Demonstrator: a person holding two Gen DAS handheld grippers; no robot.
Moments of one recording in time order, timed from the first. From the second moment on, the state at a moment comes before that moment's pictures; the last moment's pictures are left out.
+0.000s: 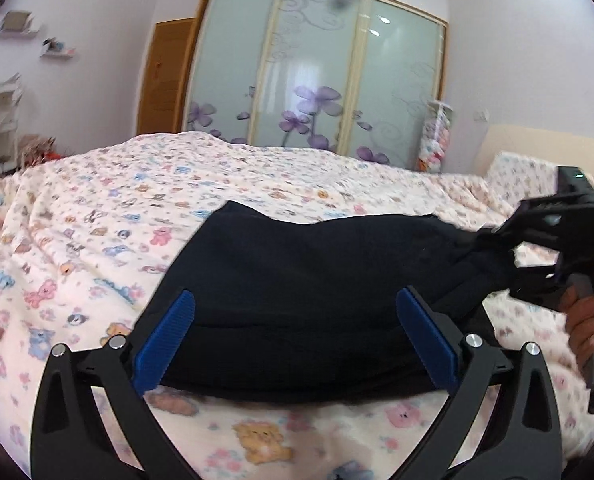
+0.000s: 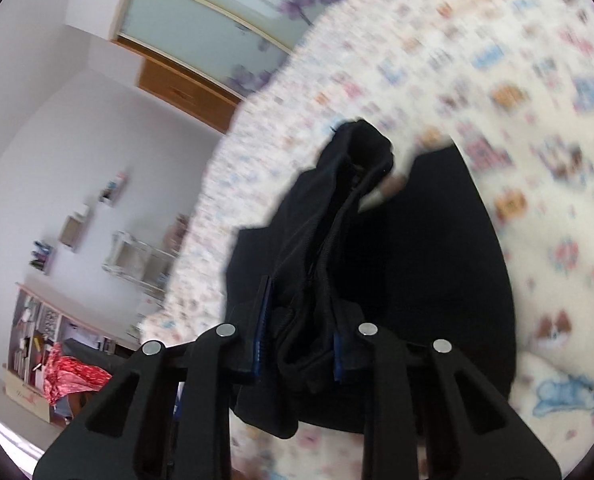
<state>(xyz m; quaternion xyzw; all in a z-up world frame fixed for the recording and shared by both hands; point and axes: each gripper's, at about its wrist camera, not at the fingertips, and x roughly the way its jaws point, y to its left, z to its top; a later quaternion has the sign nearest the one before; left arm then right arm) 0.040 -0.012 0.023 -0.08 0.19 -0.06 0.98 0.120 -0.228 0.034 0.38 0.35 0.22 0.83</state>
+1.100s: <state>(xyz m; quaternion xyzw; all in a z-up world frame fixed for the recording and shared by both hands) 0.097 -0.033 0.042 0.01 0.25 -0.03 0.97 0.106 -0.203 0.051 0.16 0.34 0.16 0.91</state>
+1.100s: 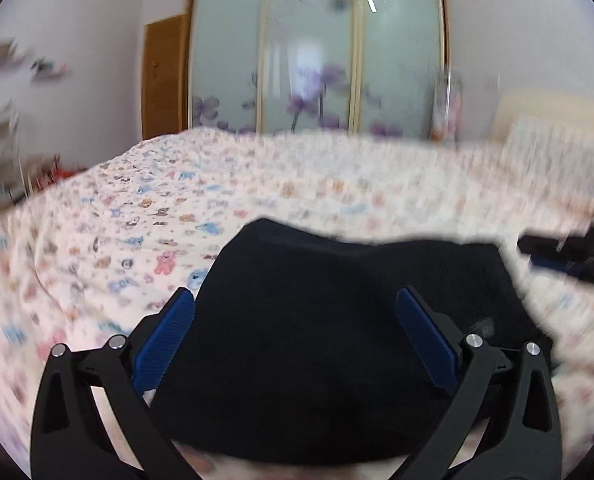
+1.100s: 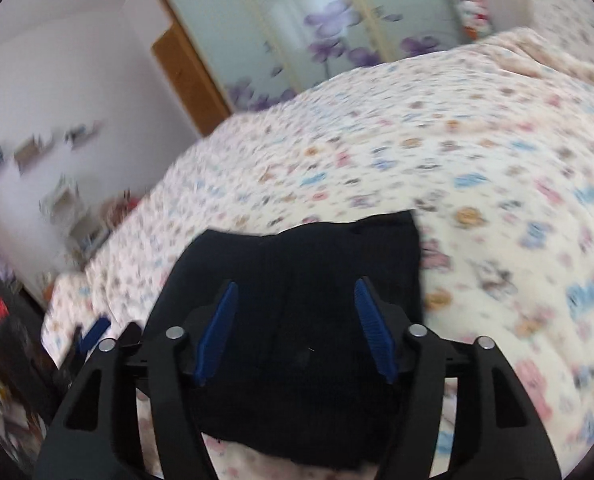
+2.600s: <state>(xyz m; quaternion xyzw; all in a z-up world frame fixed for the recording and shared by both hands) 0.136 -0.004 -0.017 -0.05 0.38 -0.04 0.92 0.051 -0.213 -0.026 0.26 0.38 0.24 0.86</state>
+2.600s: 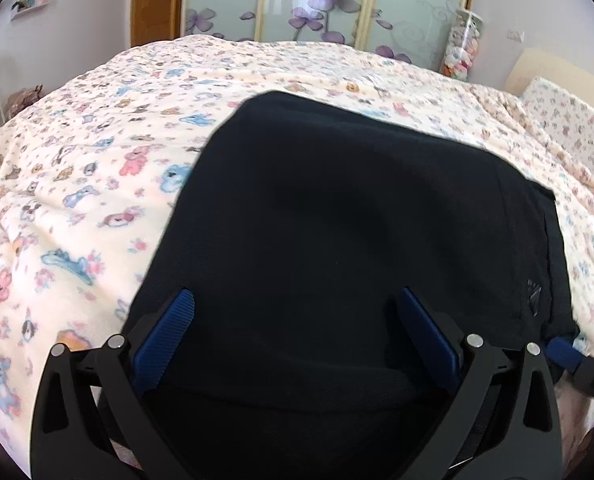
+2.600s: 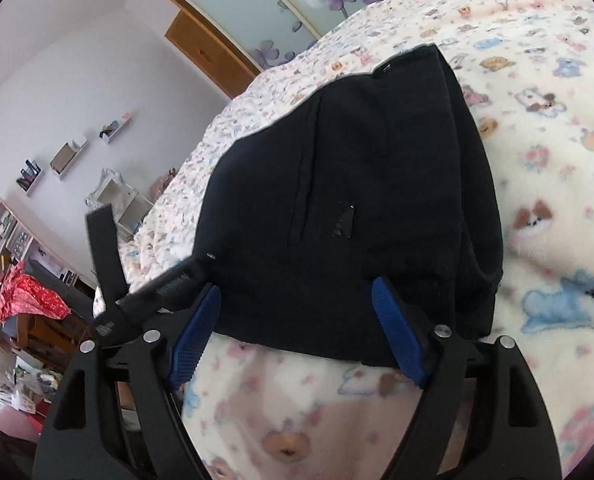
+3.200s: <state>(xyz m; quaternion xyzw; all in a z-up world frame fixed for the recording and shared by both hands) 0.246 0.027 0.055 -0.21 0.39 -0.28 0.85 0.164 -0.261 -0.003 0.45 0.32 0.23 0.80</state>
